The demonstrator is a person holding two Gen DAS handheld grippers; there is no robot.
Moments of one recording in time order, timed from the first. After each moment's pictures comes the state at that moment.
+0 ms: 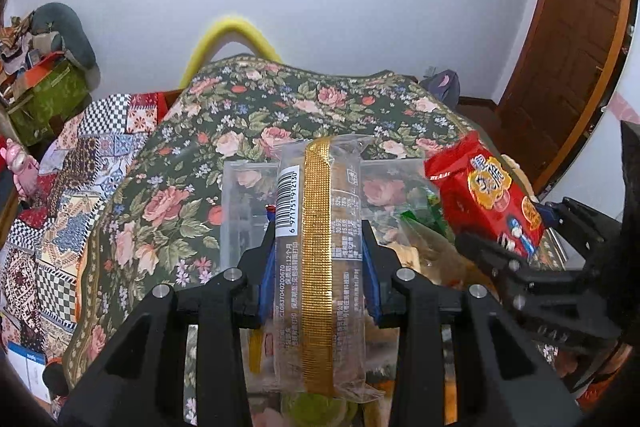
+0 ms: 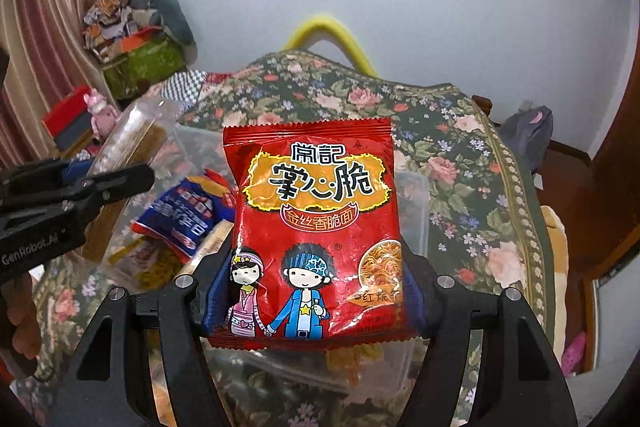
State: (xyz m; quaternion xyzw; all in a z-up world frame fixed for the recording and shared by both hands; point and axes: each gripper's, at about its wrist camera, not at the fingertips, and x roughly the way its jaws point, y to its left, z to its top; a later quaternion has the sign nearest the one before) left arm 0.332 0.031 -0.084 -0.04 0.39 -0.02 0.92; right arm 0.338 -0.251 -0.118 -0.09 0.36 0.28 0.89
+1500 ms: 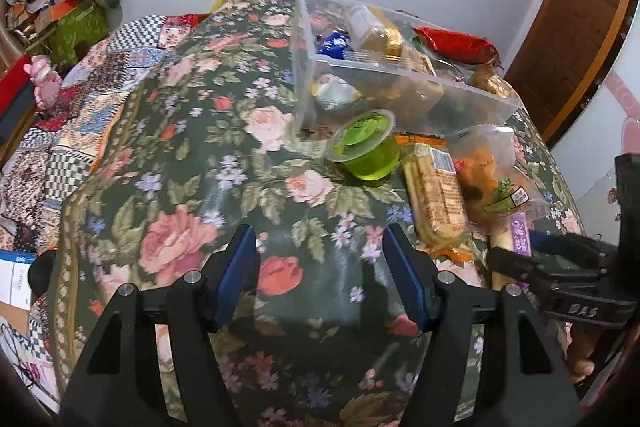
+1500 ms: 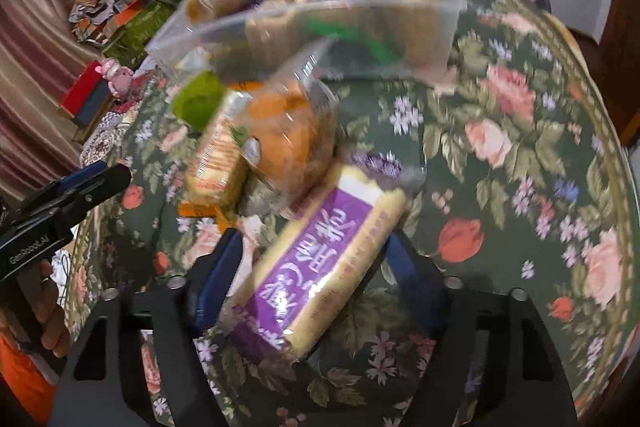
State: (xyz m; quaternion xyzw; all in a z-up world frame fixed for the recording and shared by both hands) left arm 0.161 0.059 -0.153 -0.07 0.45 -0.02 0.89; right arm 0.204 -0.289 -0.197 0.00 0.51 0.26 0.82
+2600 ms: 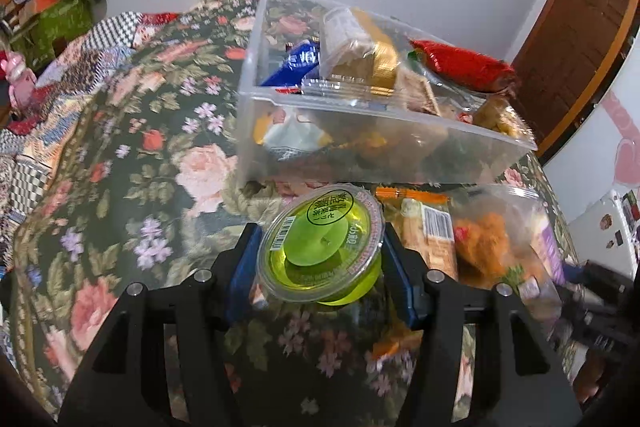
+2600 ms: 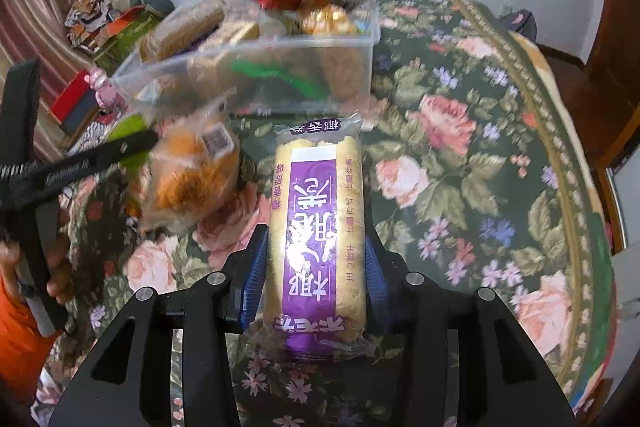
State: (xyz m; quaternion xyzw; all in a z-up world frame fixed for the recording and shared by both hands) left arm 0.221 0.042 -0.164 -0.10 0.43 -0.03 0.90; right arm 0.218 -0.336 -0.183 -0.02 0.46 0.25 0.85
